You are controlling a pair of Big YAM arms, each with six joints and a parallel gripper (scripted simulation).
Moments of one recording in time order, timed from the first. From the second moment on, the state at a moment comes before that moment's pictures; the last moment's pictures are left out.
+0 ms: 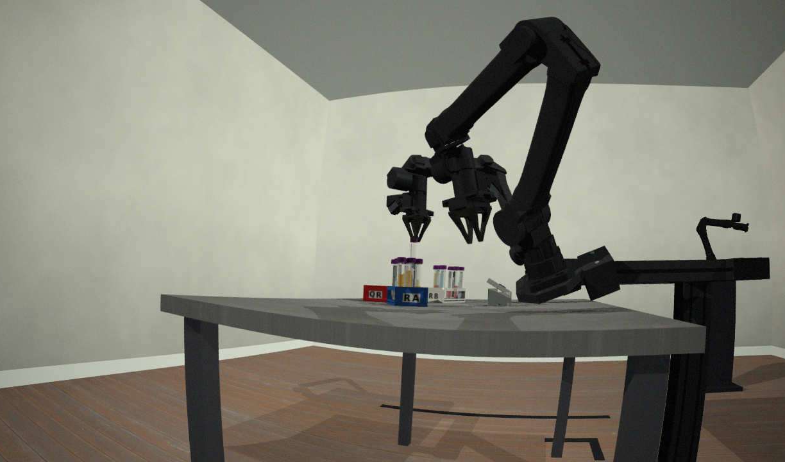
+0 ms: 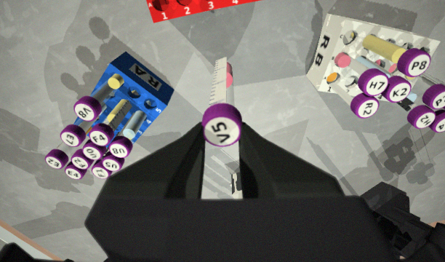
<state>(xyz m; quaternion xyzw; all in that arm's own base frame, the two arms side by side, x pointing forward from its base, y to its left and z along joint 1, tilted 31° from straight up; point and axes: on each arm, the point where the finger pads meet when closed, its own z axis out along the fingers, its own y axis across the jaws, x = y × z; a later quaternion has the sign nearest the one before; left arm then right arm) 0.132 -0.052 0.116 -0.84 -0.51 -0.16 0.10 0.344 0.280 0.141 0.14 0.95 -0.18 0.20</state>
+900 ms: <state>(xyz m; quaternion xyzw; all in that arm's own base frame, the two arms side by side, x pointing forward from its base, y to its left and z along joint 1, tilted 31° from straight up) 0.132 -0.052 0.116 -0.84 -0.51 -0.16 0.10 0.346 0.277 0.142 -0.21 0.94 -0.24 0.12</state>
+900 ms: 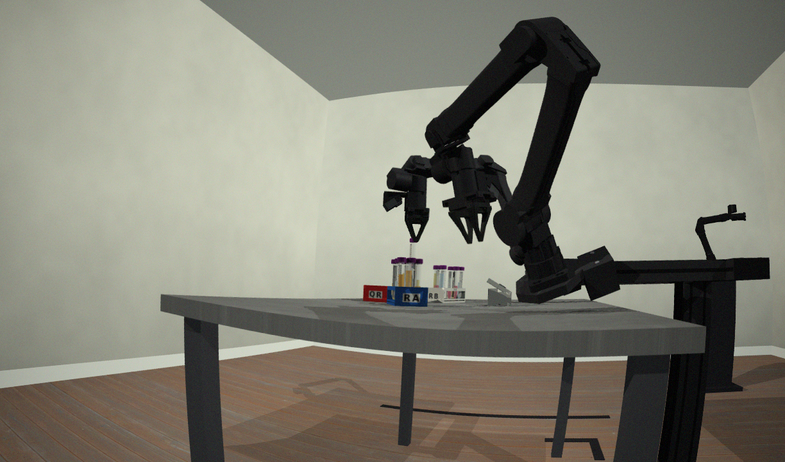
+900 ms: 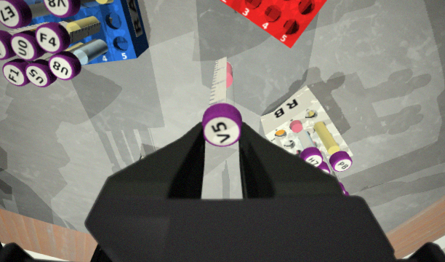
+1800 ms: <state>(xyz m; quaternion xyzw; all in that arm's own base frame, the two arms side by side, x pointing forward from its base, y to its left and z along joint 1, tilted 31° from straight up) 0.132 -0.052 0.116 -0.84 -0.51 -0.16 0.10 0.372 0.319 0.128 -0.32 0.91 -0.25 0.09</state>
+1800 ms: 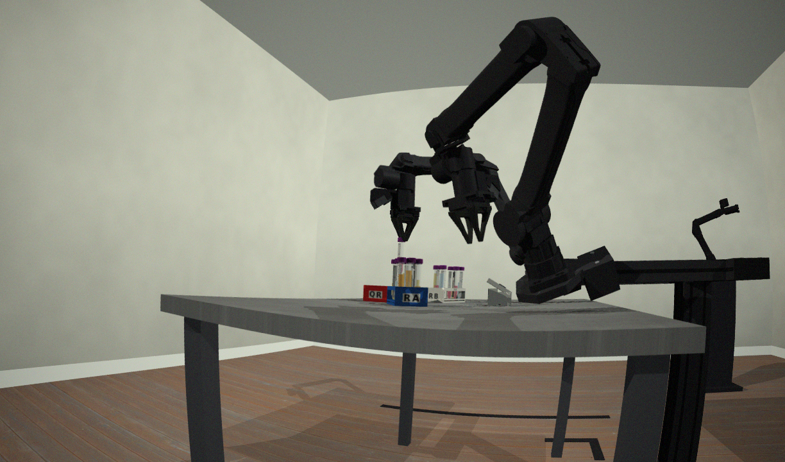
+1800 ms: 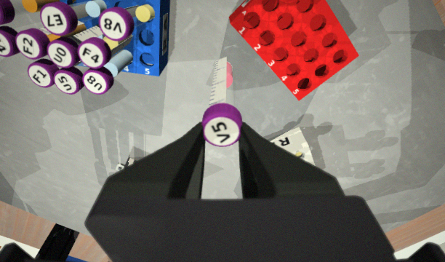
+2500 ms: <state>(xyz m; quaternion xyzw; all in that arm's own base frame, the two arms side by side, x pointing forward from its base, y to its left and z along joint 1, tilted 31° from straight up) 0.132 -0.052 0.116 -0.84 -0.51 -0.16 0.10 0.400 0.320 0.140 -0.32 0.91 -0.25 0.09</state>
